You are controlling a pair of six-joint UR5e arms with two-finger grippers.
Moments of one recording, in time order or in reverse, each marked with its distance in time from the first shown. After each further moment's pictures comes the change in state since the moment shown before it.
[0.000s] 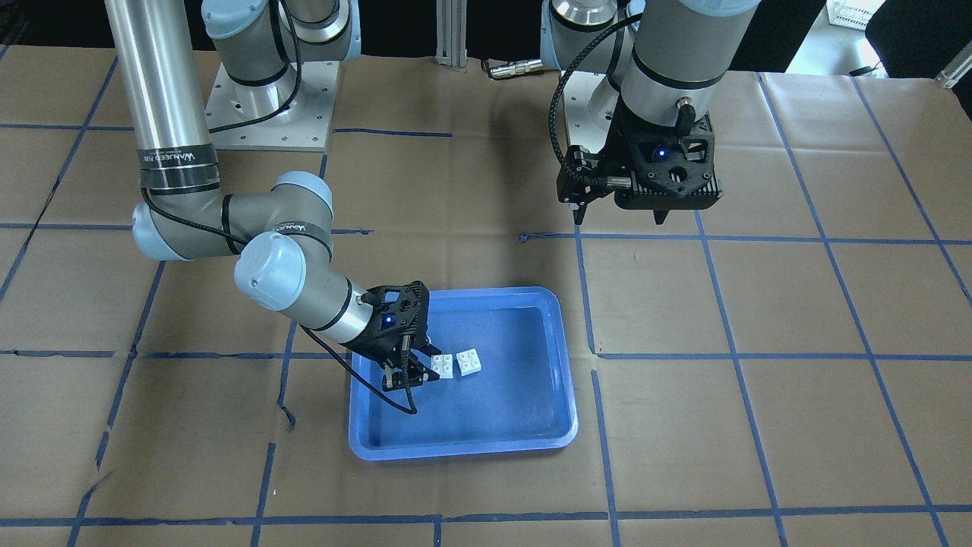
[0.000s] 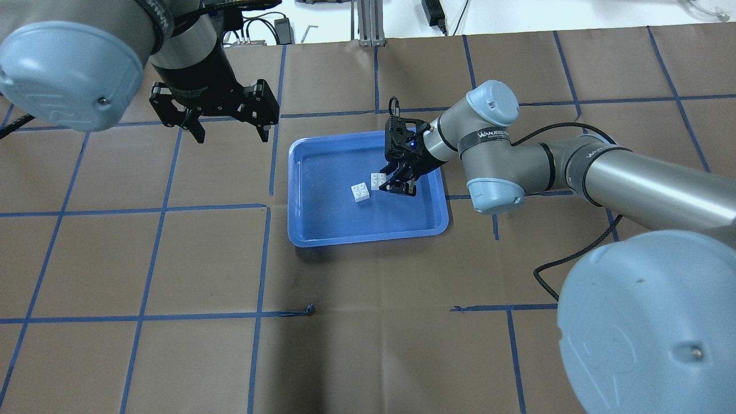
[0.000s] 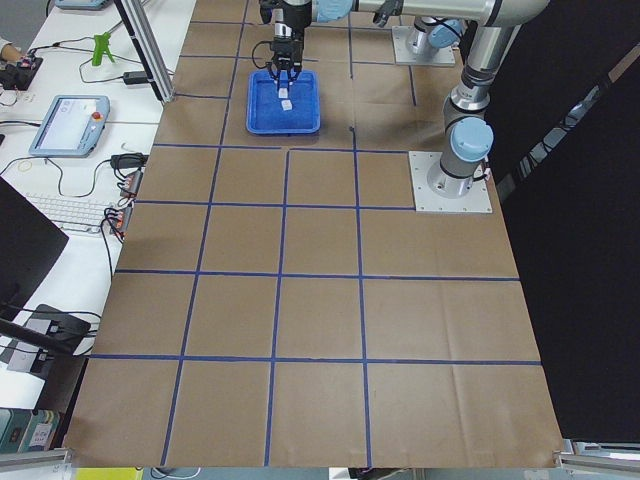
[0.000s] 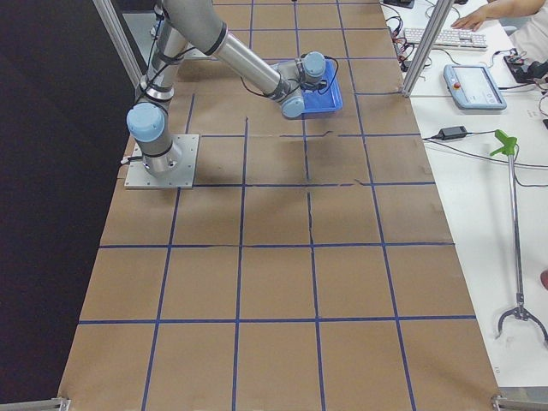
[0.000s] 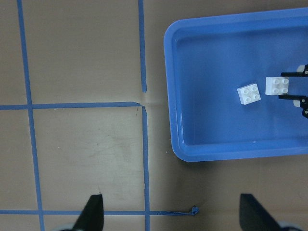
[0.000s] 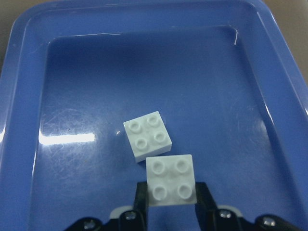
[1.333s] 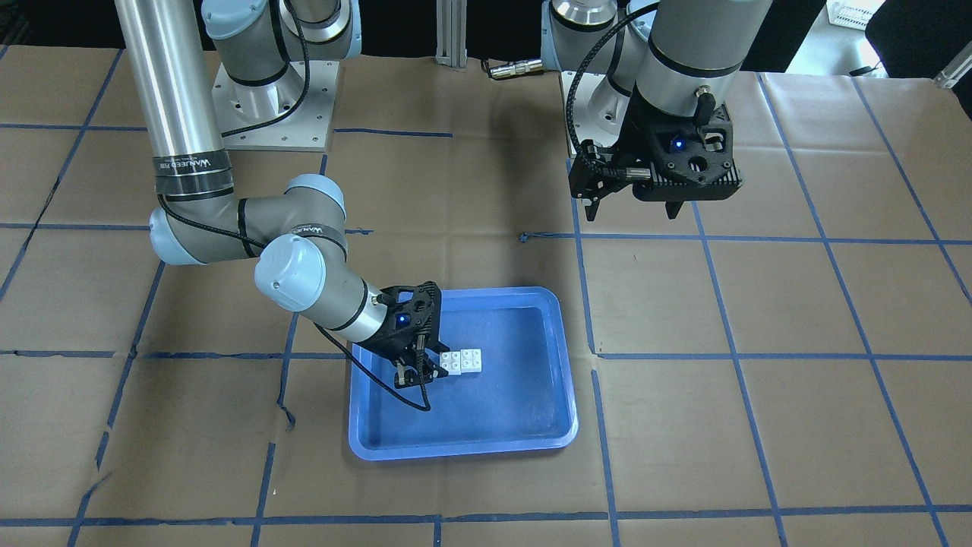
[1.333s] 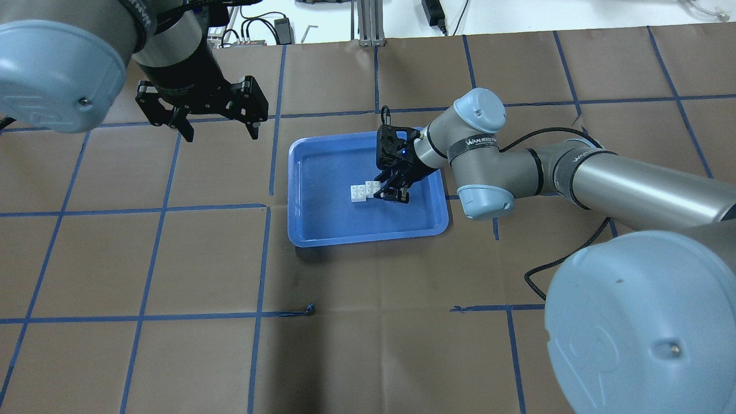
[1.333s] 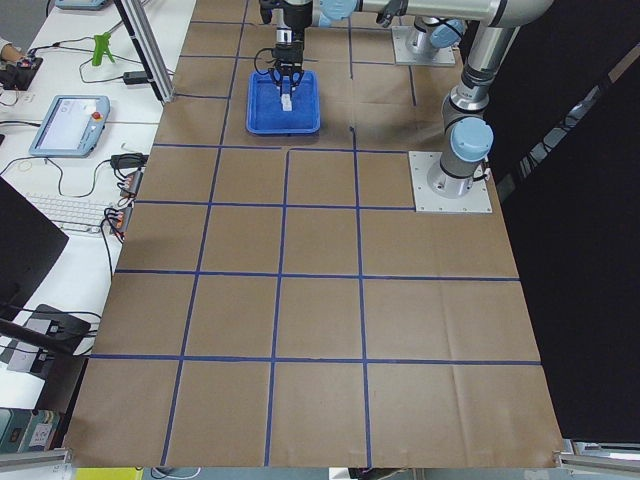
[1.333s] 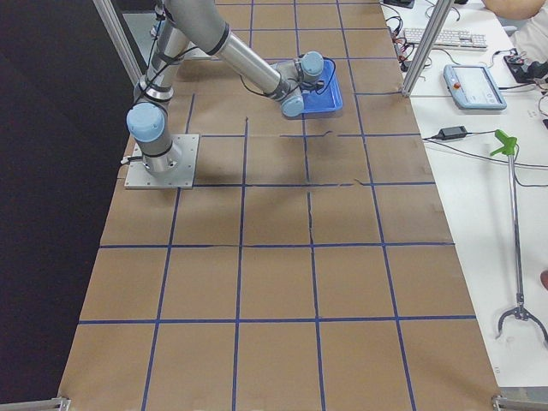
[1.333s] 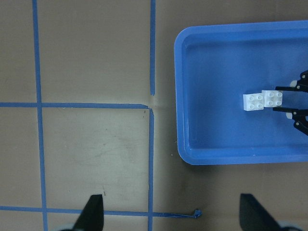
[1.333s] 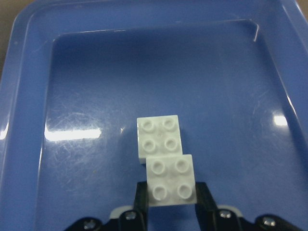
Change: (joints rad) left arm 0.024 0.021 -0.009 0.000 0.004 -0.001; right arm 0.030 0.015 0.001 -0.009 -0.015 0.015
